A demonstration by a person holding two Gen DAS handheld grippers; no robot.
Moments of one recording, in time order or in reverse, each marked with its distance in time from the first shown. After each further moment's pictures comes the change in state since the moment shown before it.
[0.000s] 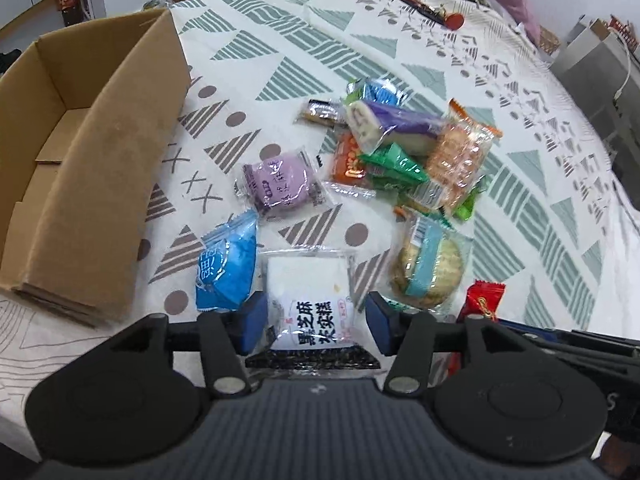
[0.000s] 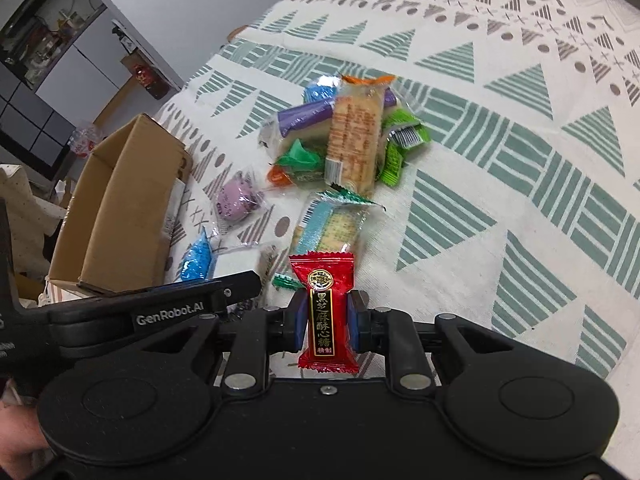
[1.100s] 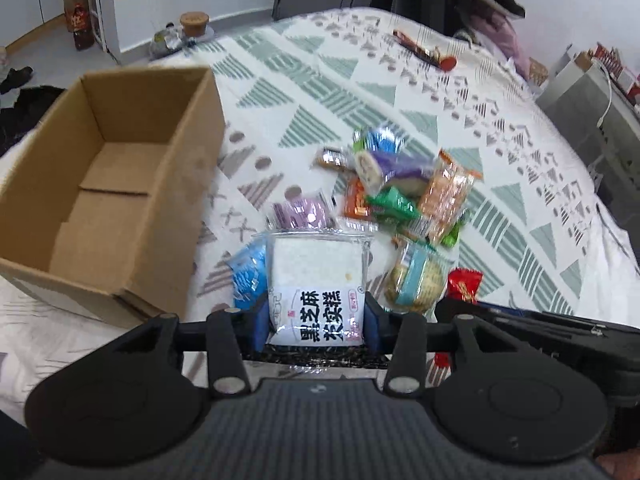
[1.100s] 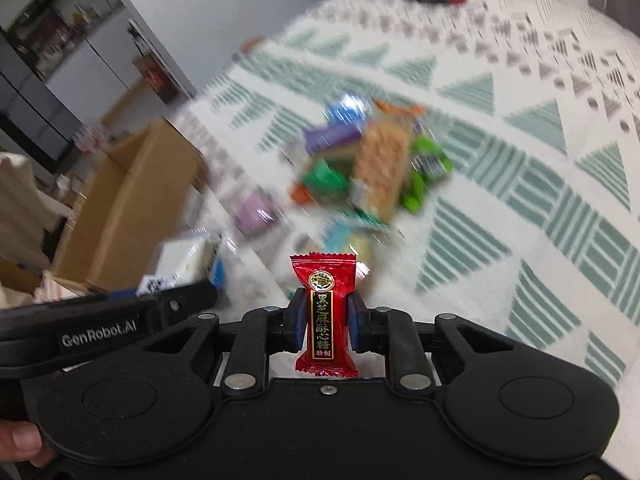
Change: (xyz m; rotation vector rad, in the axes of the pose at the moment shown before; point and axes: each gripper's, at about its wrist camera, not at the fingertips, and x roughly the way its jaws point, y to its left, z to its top) left arm -0.064 0.019 0.000 -0.010 -0.115 -0.018; right arm -0.014 0.022 0.002 -0.074 -0.086 0.014
